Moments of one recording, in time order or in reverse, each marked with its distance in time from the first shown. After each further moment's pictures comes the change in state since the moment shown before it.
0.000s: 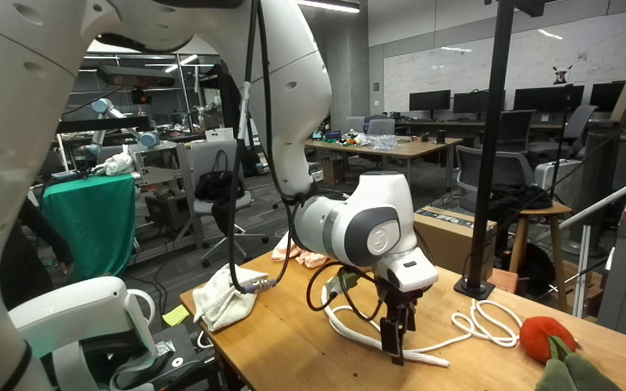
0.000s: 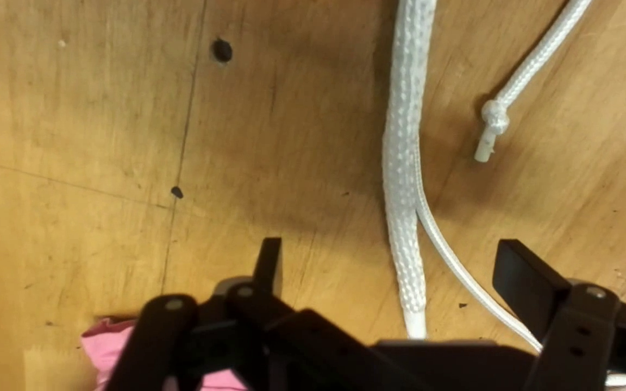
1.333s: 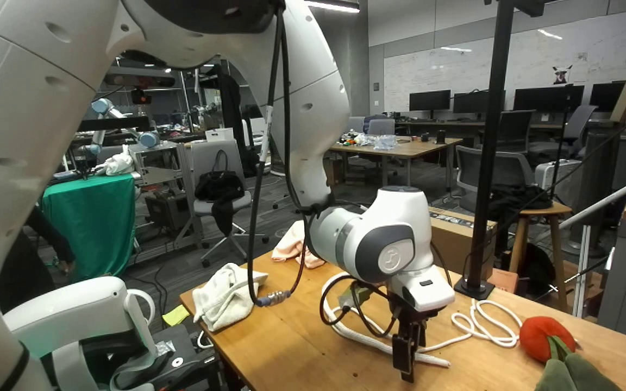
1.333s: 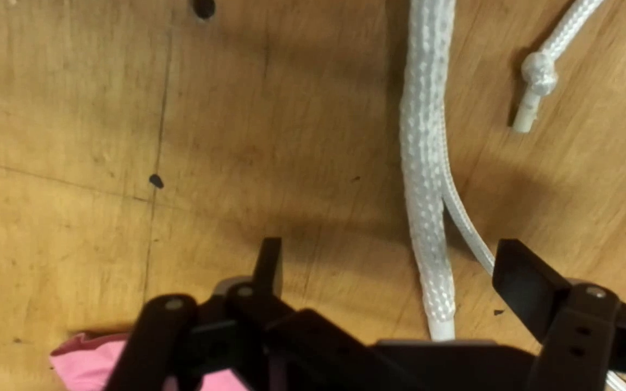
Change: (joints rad) arm -0.061 0.087 0.027 0.071 0.090 -0.007 -0.088
